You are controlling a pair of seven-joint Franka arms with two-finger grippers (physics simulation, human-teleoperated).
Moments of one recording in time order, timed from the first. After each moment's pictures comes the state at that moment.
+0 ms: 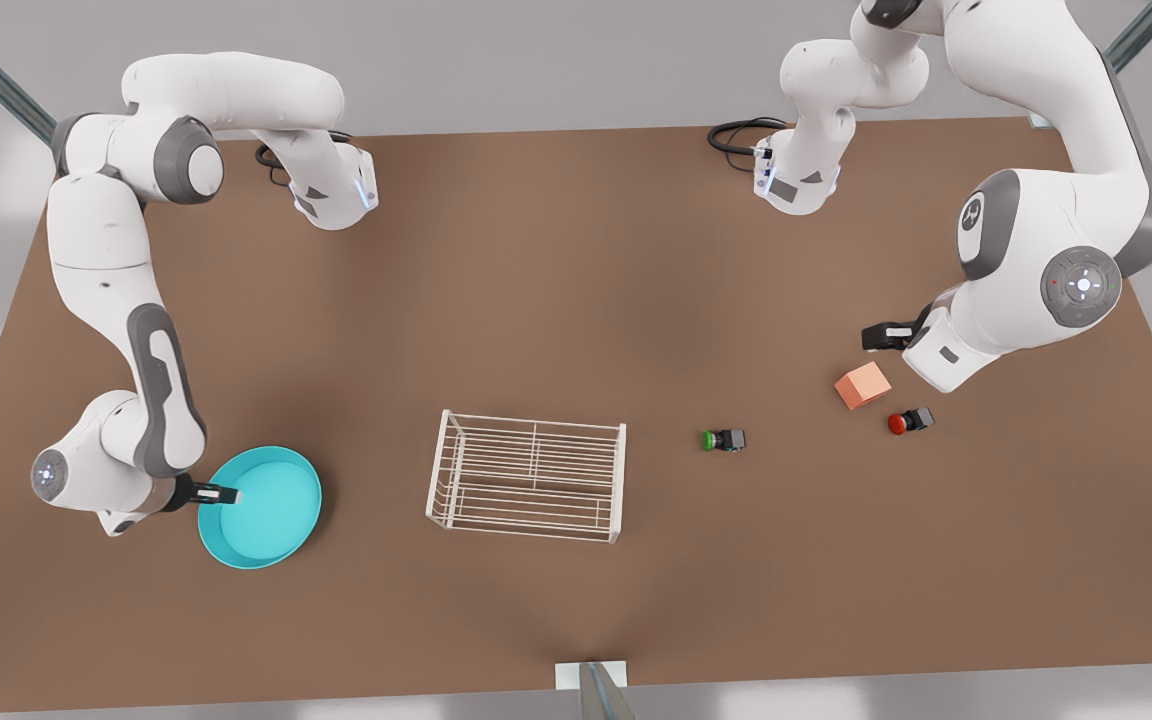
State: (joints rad) left arm -0.11 0.24 -0.02 -1.43 0.01 1.41 -0.11; right arm -0.28 0.82 0.03 -1.52 0.22 2.20 -0.26
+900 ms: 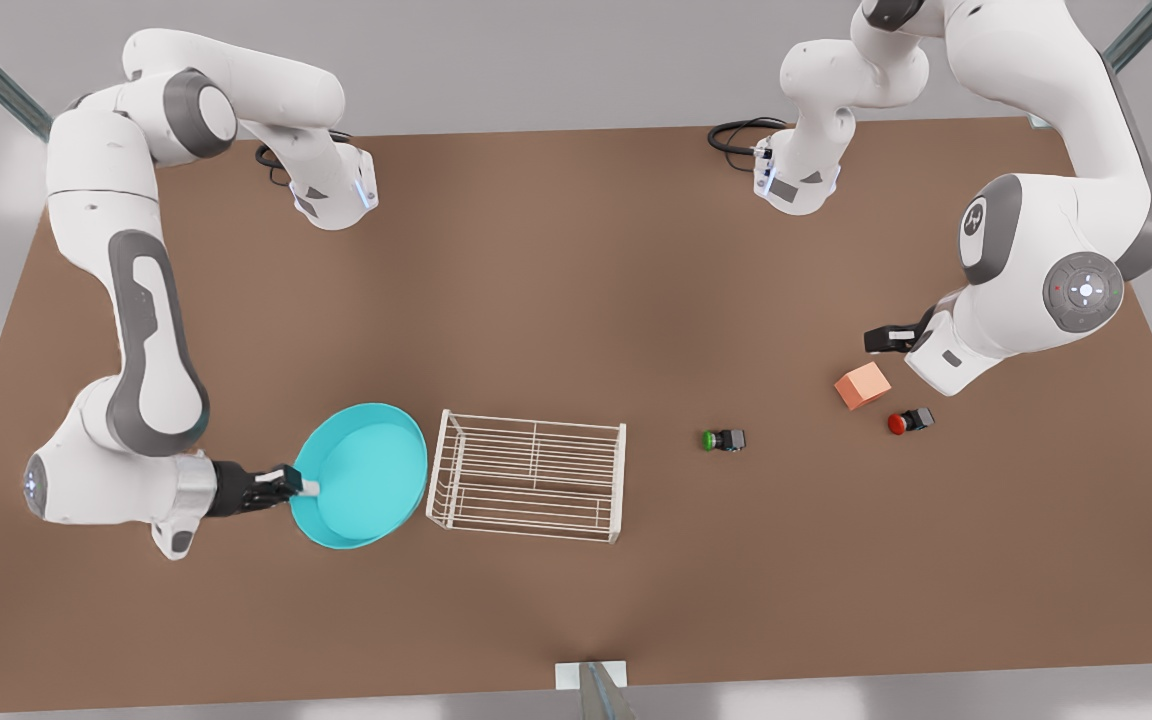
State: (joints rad) left arm -0.10 0.25 -0.02 -1.43 0.02 1.41 -0.12; right arm -0.21 0.69 0.32 -1.26 0.44 1.79 -0.39
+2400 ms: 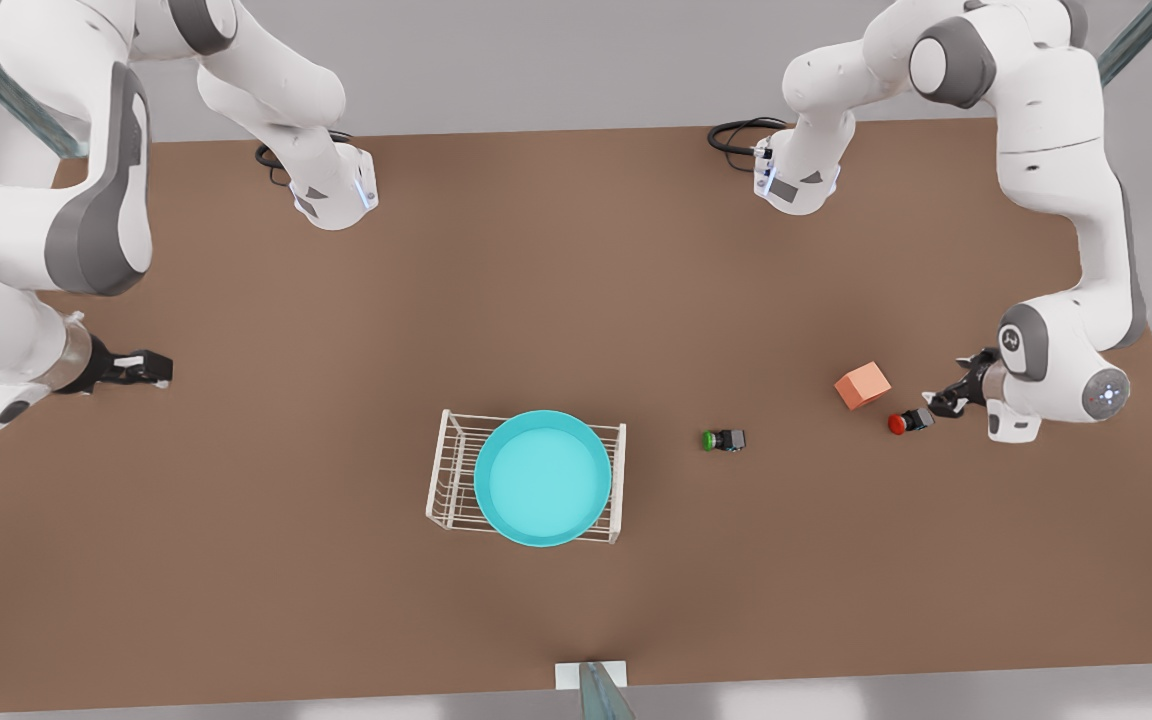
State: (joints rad) left arm 0.22 0.48 0.04 -1.84 0.03 1.92 -0.55; right arm -0.20 0.22 0.18 -1.40 -0.17 1.45 -0.11
